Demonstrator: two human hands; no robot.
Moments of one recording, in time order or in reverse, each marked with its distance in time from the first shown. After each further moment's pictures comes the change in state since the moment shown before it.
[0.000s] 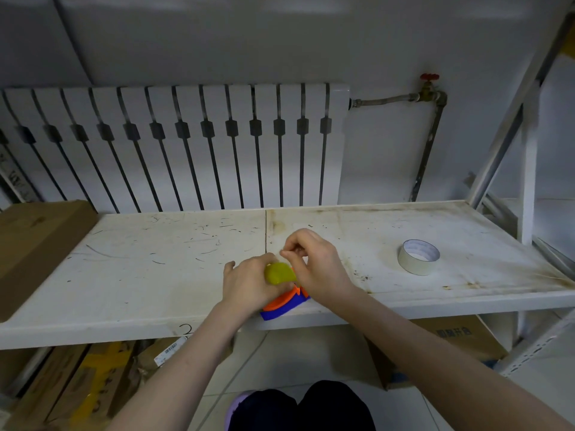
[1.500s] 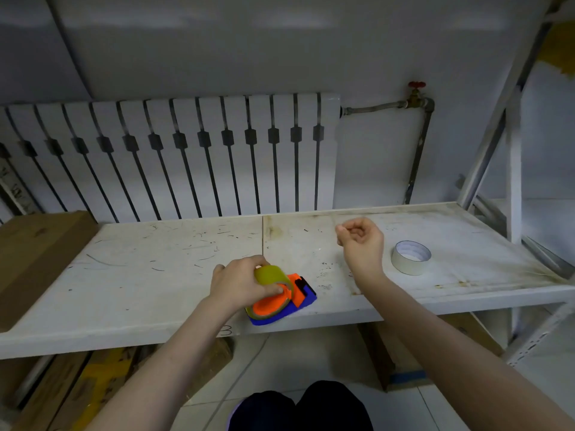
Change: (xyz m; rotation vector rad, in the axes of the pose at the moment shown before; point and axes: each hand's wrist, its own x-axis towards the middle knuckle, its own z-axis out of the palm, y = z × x) left_hand 0.002 -0.006 -0.018 0.103 -0.127 0.004; right_hand 0.003 0.035 -0.052 0.416 0.469 0.567
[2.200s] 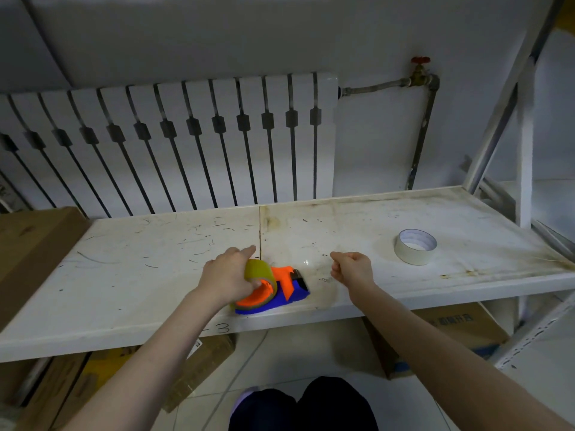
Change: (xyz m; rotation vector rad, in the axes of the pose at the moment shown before) left_hand 0.019 -0.013 0.001 0.154 -0.112 -0.015; right_hand 0.007 0.084 0.005 0.032 -0.009 0.601
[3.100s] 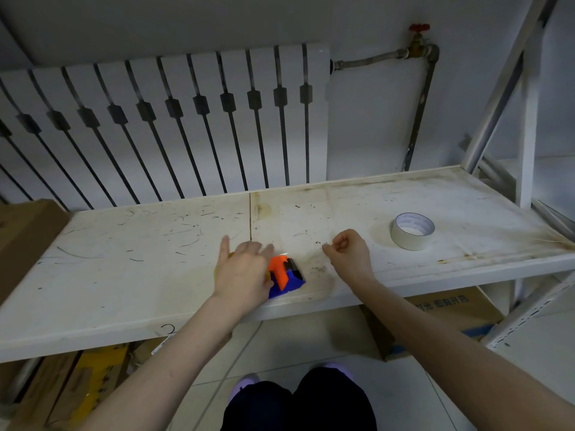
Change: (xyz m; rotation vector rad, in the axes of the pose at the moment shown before) left_hand -0.001 0.038 0.028 0.318 0.170 0.213; right_hand 0.007 0.006 -0.009 -0.407 0.014 -0.357
